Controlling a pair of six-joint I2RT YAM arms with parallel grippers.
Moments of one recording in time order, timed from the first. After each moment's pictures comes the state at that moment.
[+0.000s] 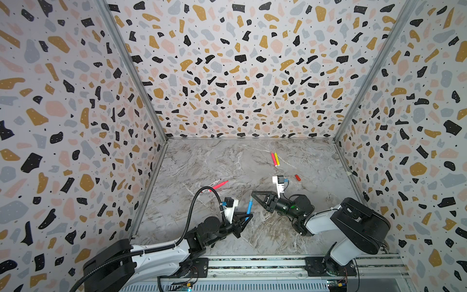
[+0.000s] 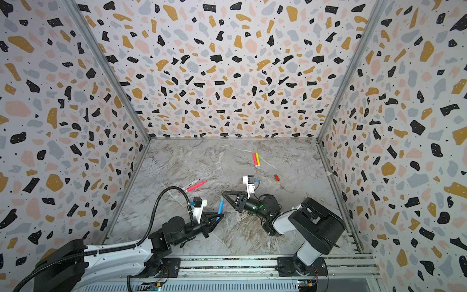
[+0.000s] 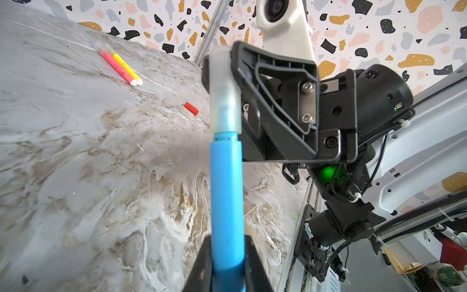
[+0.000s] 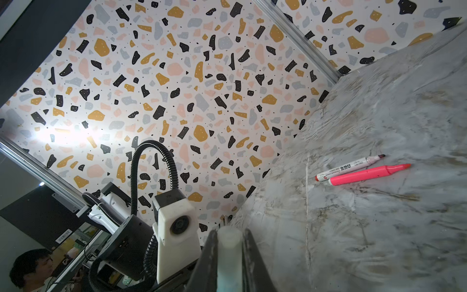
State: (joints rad) left arm -1.01 0.95 0.11 0.71 0.02 -0.61; right arm 0.80 1.60 0.35 1.50 -0.45 0.96
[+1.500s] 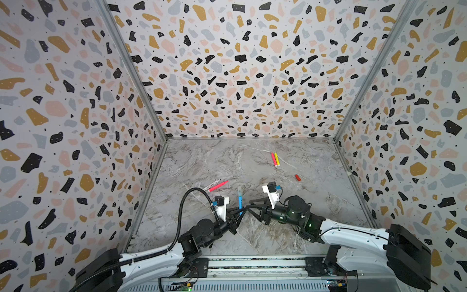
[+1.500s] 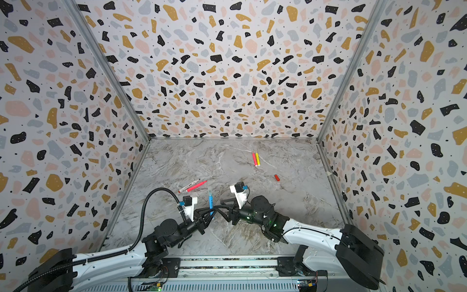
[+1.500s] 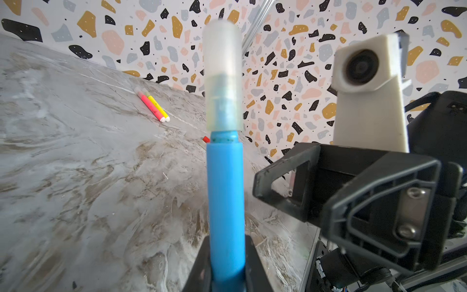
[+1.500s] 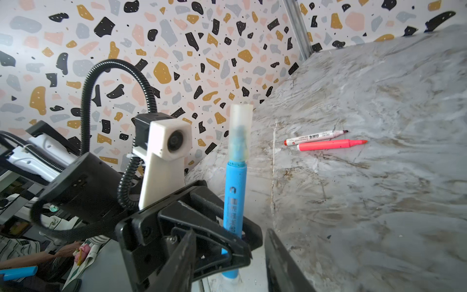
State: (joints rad) left arm -1.01 0.82 0.08 0.70 -0.12 -0.61; right arm 0.98 1.13 0.46 0.58 -0.25 0.55
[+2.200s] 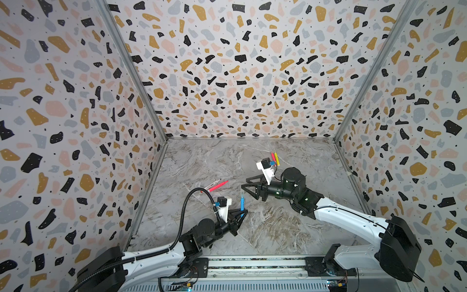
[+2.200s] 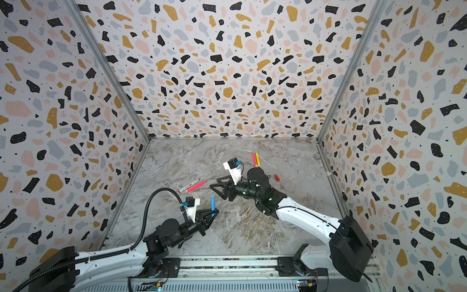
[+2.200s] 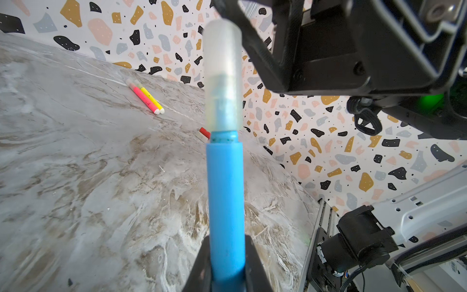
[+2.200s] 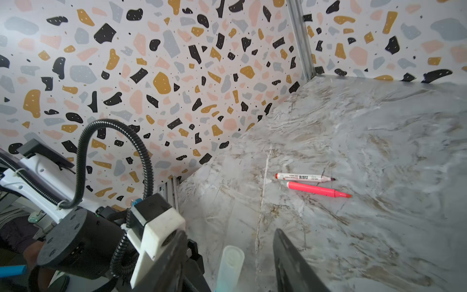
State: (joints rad) left arm -1.01 0.85 0.08 0.70 -0.07 -0.58; right arm 0.82 1.31 0.84 0.29 -0.49 0.41
